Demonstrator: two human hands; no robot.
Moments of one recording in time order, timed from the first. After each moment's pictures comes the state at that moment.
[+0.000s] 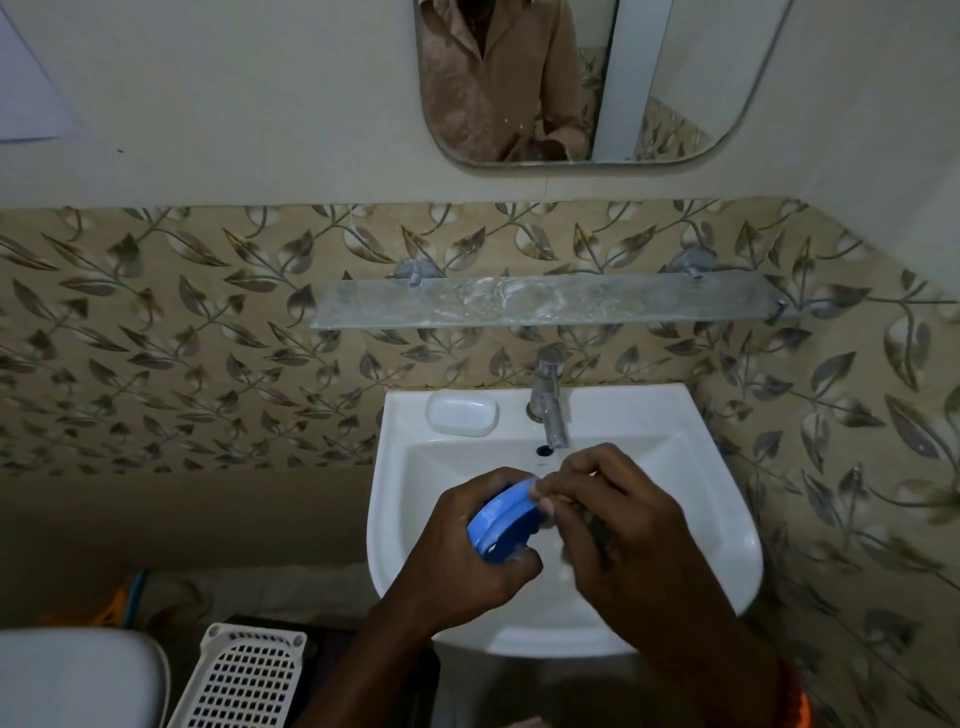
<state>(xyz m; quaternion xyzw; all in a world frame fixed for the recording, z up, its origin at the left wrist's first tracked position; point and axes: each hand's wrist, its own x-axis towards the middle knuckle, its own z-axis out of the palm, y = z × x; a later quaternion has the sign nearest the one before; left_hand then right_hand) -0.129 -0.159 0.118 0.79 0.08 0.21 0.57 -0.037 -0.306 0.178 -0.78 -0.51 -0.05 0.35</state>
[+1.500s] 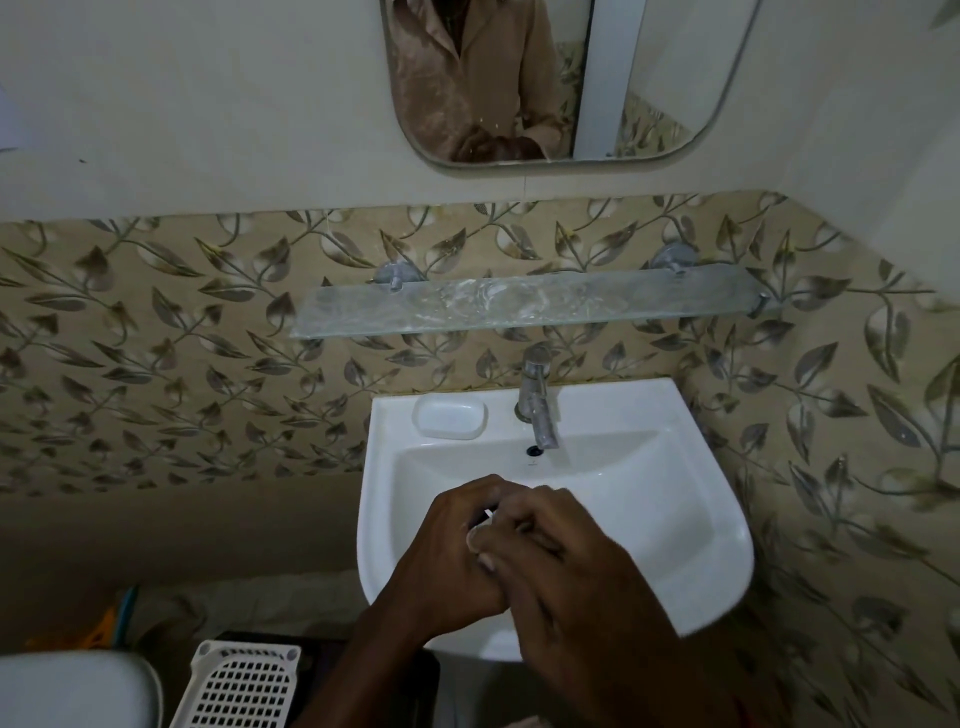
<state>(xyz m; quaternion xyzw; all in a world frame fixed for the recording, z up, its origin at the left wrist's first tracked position) -0.120 -0.153 0.125 0.83 0.05 0.21 0.52 -0.065 -0.298 0.167 -0.76 -0.50 0.00 0.42</state>
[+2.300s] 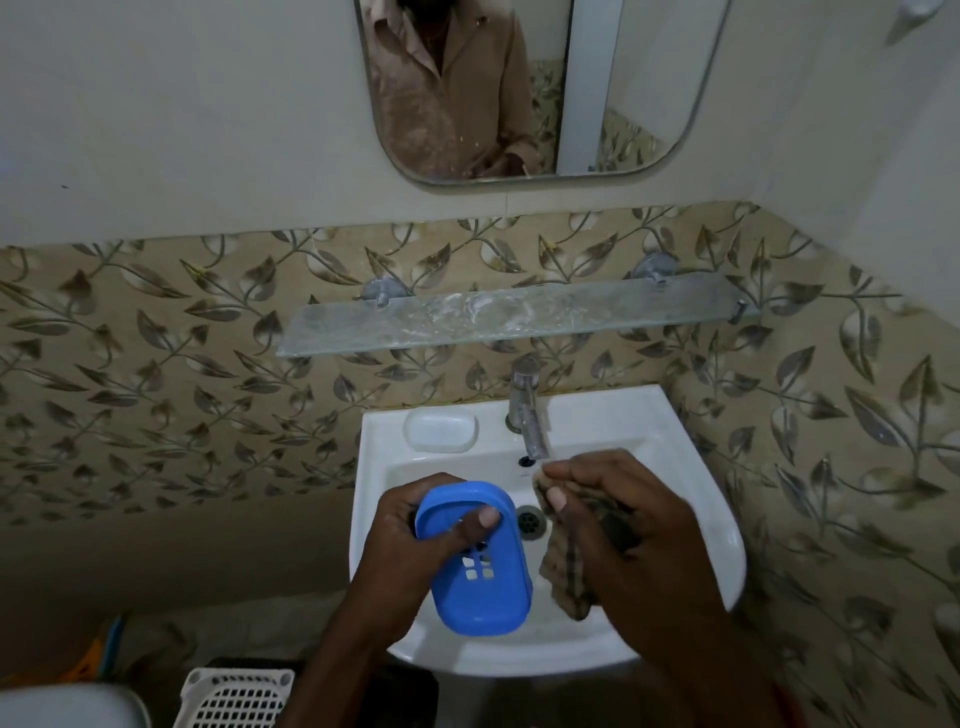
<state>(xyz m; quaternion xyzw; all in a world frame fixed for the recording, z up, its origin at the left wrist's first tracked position) -0.130 -0.137 0.126 0.64 0.18 0.21 0.71 -0.025 -0.311 0.173 -0.75 -0.39 -0.04 0.53</state>
